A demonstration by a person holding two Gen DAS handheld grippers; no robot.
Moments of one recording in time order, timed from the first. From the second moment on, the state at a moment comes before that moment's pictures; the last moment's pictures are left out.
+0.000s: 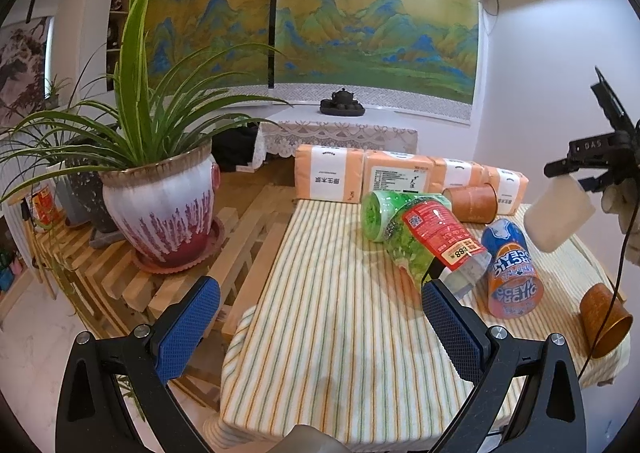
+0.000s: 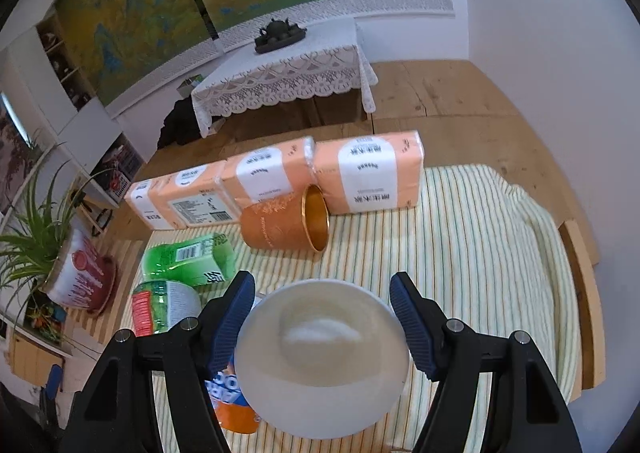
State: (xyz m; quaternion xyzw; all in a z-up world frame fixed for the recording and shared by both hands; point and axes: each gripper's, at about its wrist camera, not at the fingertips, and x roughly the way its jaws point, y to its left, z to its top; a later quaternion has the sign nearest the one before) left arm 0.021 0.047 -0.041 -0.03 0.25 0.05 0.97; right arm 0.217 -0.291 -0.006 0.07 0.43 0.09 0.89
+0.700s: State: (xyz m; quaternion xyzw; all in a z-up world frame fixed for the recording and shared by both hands) left arm -0.026 0.070 -0.035 -0.04 0.23 0.07 0.97; right arm 0.113 -0.167 -0.006 -0.02 0.40 0.20 0.89
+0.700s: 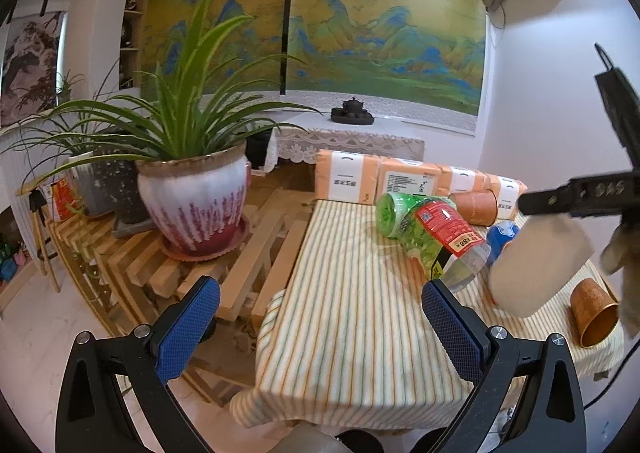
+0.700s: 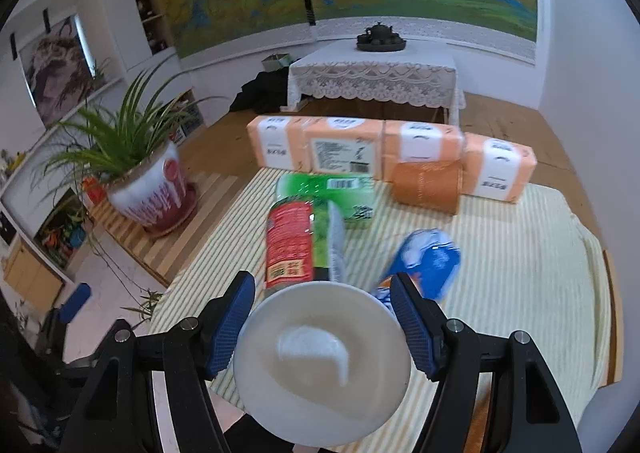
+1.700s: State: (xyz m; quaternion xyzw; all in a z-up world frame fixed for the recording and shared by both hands) left arm -0.032 0.046 -0.050 -0.03 0.26 0.03 0.96; right arm 0.005 -0.170 -0.098 -0.06 0.31 0.14 0.94
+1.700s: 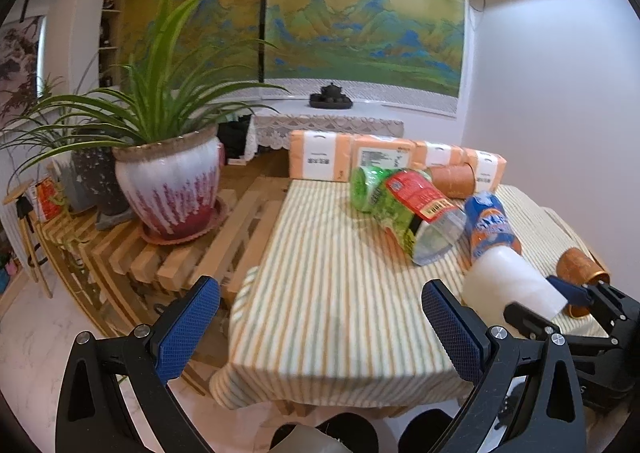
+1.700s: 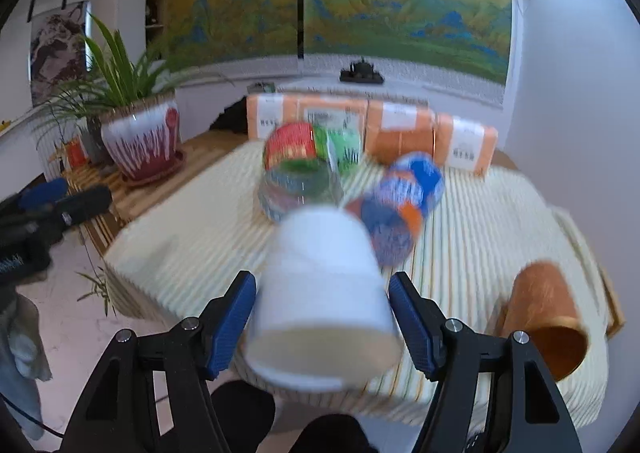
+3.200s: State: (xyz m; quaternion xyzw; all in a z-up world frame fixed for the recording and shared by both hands) left arm 0.087 -0.043 -0.054 -0.08 0.50 -0.12 0.86; right arm -0.027 -0.248 -0.078 0.01 0.29 0.11 0.95
